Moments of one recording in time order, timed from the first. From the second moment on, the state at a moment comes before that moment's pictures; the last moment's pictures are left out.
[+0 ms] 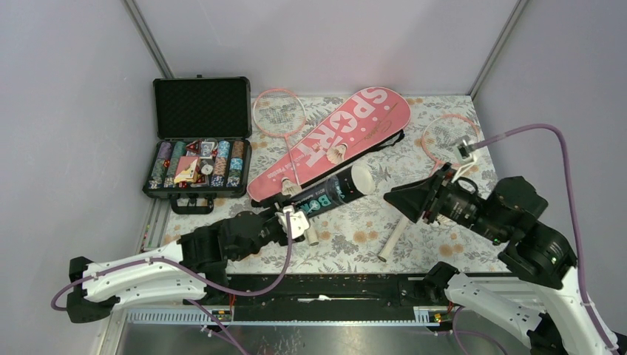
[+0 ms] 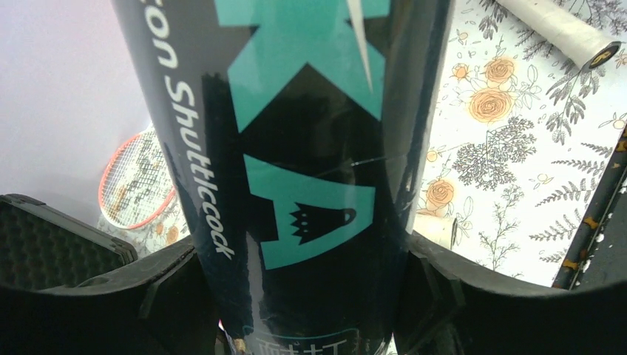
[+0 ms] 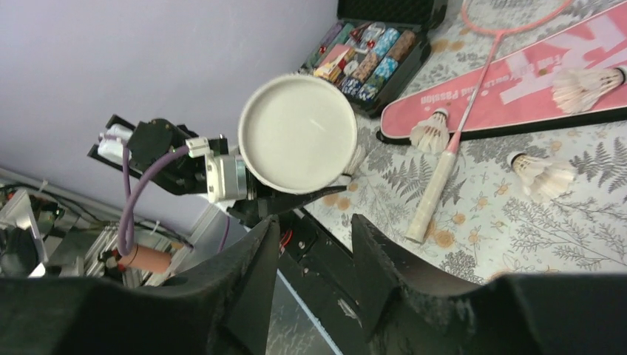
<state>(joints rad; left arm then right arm) -1.25 0.69 0.66 -0.30 -0.38 0.40 0.76 0.63 1.26 -0.74 -0.14 0.61</state>
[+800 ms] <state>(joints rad) -1.25 0.68 0.66 -0.38 -0.36 0.38 0.76 0.79 1.26 -0.66 -0.37 0.58</state>
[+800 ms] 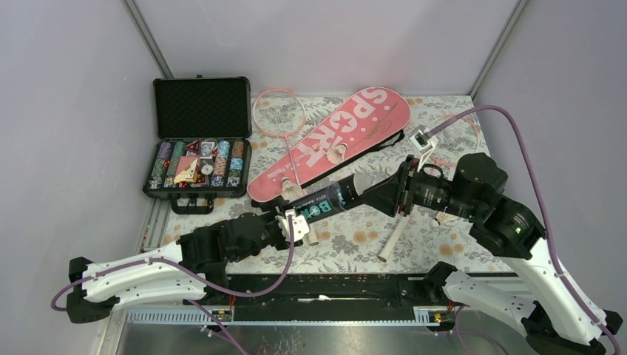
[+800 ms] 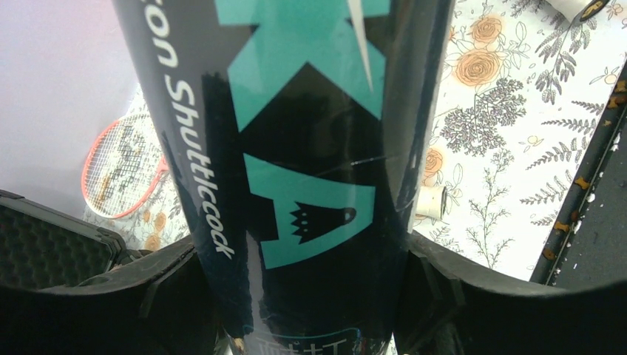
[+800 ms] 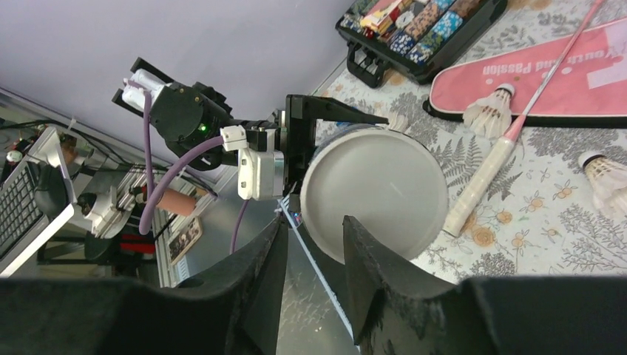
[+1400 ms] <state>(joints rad) -1.25 0.68 0.65 -0.42 -0.34 0.38 0.76 0.81 1.24 -0.65 -0.40 0.56</state>
